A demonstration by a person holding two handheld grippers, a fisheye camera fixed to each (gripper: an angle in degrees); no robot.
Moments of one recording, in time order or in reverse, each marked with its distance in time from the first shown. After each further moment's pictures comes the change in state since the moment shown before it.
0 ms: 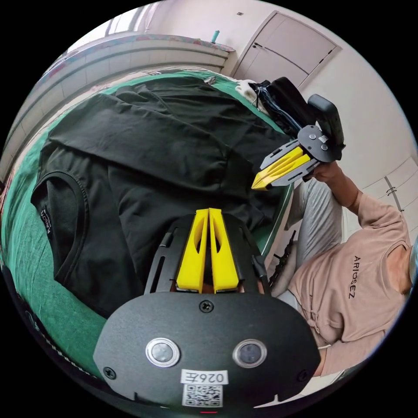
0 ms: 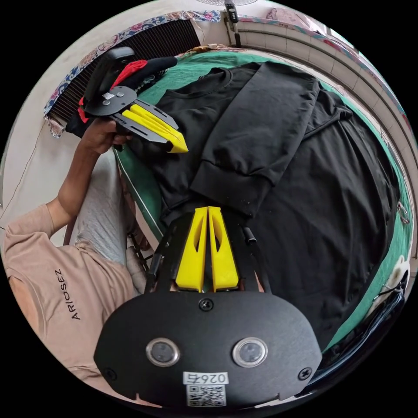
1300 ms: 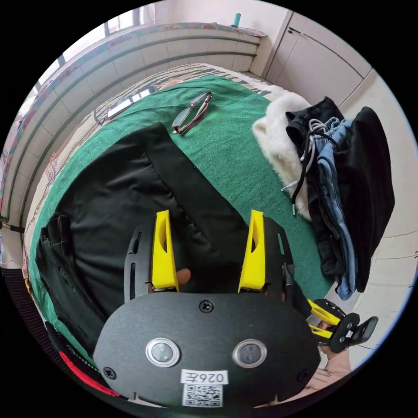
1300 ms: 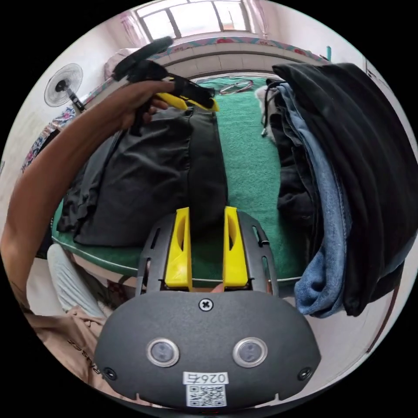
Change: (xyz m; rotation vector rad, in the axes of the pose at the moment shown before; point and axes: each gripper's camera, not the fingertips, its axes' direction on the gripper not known) left arm 0.123 -0.493 0.262 -0.206 -0.282 -0.122; right arm 0.172 0.336 -0.106 0.304 0.216 0.728
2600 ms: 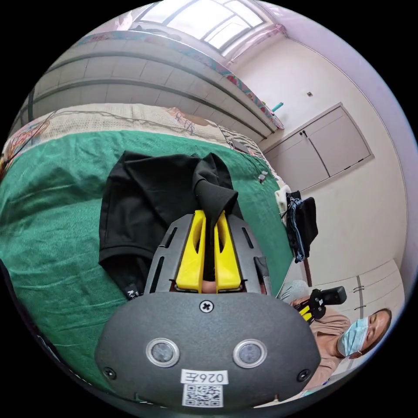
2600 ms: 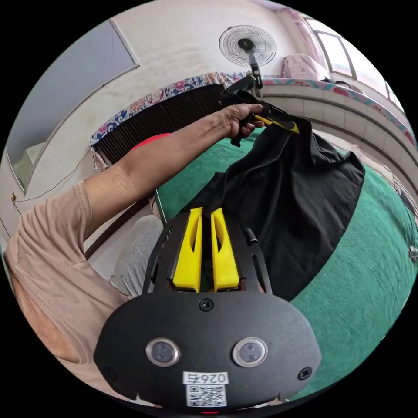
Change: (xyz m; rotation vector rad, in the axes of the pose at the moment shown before) left arm -0.599 0.362 -0.231 0.393 0.502 -0.381; right arm -0.432 -0.095 0.066 0.004 -0.535 -0.759
